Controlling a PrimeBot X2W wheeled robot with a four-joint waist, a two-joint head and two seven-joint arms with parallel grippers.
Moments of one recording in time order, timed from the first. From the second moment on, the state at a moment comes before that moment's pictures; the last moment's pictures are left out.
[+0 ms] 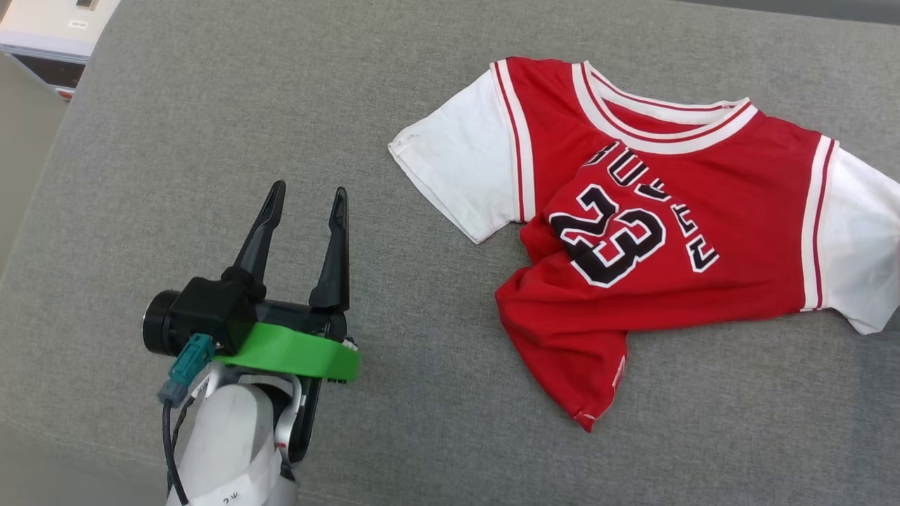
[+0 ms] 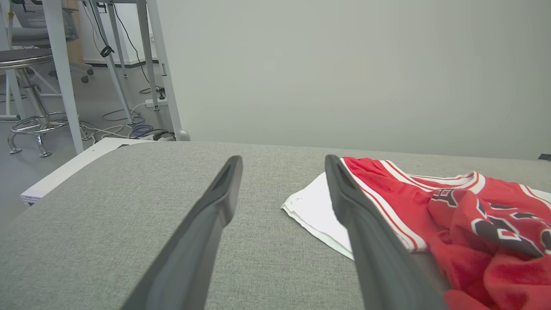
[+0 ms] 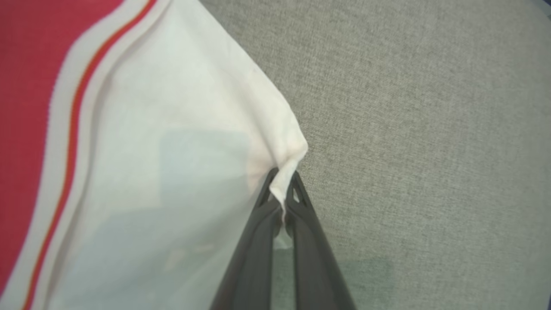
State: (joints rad) left arm -0.24 0.06 -0.10 0.04 -0.18 -0.13 -0.26; right arm -0.55 -0.57 0.06 0.41 0.26 0.13 0.70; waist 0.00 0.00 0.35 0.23
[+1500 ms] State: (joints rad) left arm -0.28 0.27 -0.19 0.21 -0.36 -0.13 -0.12; right arm -0.10 -0.09 -0.07 -0.04 0.23 0.13 -0.24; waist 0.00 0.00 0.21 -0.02
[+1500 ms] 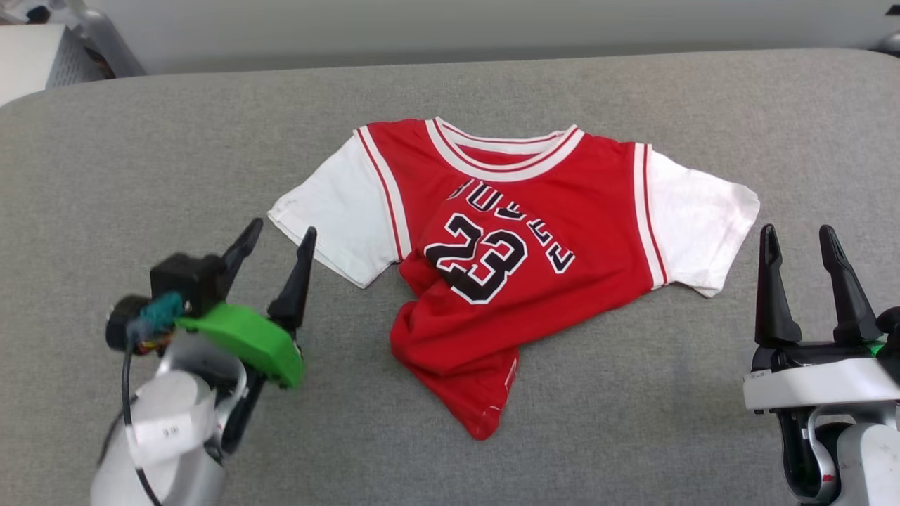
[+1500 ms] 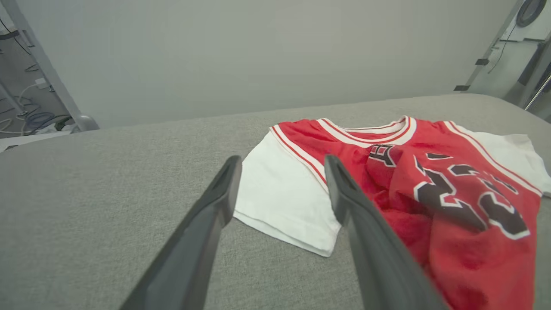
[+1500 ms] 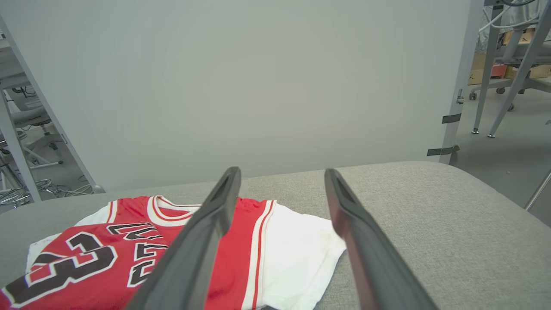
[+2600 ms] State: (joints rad) left arm -0.84 0.59 -0.37 0.51 -0.71 -0.08 0.92; right arm -0.17 -0.06 -0.03 -0.04 0.20 0.13 -0.25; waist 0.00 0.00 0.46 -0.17
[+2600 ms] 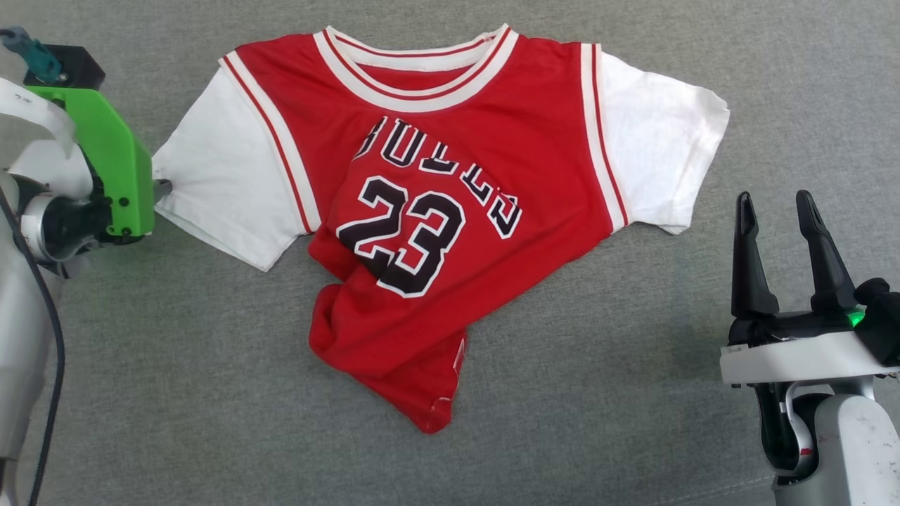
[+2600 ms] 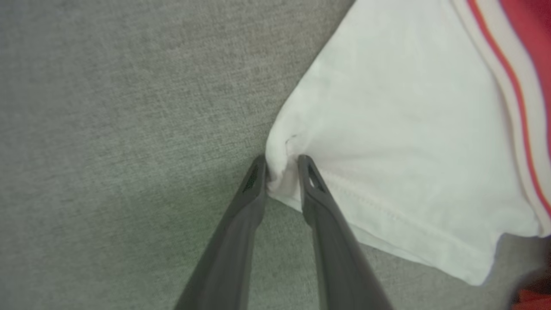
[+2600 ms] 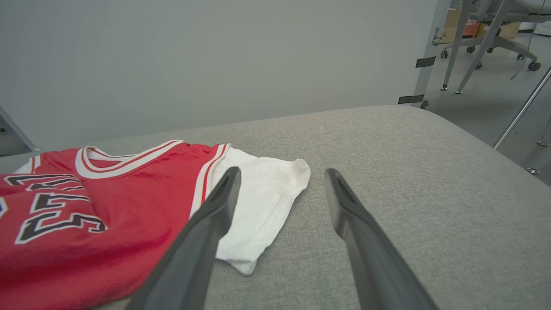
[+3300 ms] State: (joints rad) left arm -0.55 0.58 -0.25 0.05 -0.79 0.04 0.78; right arm -0.33 -0.34 -0.01 0.03 0.30 0.13 0.30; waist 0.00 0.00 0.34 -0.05
